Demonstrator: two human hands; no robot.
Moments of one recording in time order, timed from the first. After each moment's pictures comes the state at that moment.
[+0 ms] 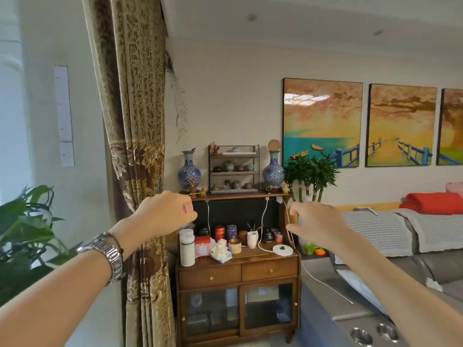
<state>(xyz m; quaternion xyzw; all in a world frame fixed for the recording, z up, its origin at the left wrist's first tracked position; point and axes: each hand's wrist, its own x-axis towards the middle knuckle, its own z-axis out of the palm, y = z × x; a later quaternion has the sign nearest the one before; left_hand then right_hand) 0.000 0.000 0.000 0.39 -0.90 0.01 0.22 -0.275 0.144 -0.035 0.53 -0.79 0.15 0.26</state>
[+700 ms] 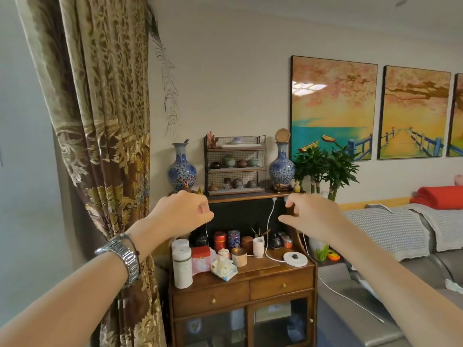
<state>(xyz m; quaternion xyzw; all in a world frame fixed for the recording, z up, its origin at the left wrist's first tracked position) -0.101 -0.248 -0.012 0.33 -0.92 -0.01 0.21 -0.338 -0.103 -0.040 0.52 -0.79 0.21 0.24</state>
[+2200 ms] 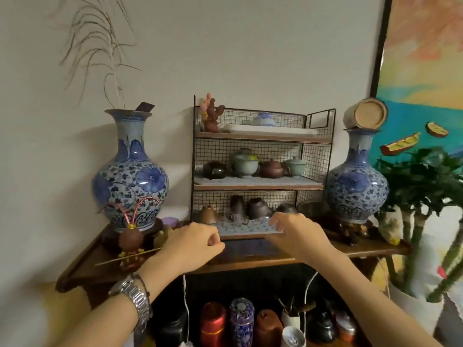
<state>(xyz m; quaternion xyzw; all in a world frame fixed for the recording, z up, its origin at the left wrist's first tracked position) -0.497 -0.833 -0.103 0.33 -0.92 -0.08 0.21 -0.696 -0.709 -0.086 0.58 -0.77 0.20 0.14</state>
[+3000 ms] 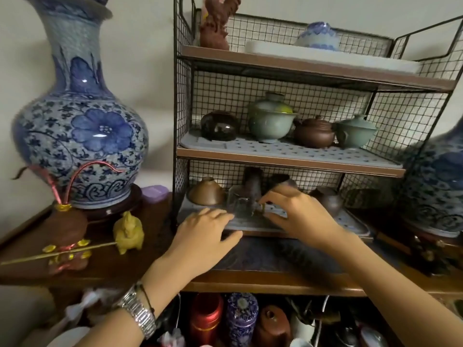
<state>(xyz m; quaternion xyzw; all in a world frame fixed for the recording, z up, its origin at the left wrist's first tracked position) -0.602 -0.922 -0.175 0.38 -0.90 -0.04 0.24 -0.802 -0.857 -0.126 0.74 -0.63 0.15 0.18</state>
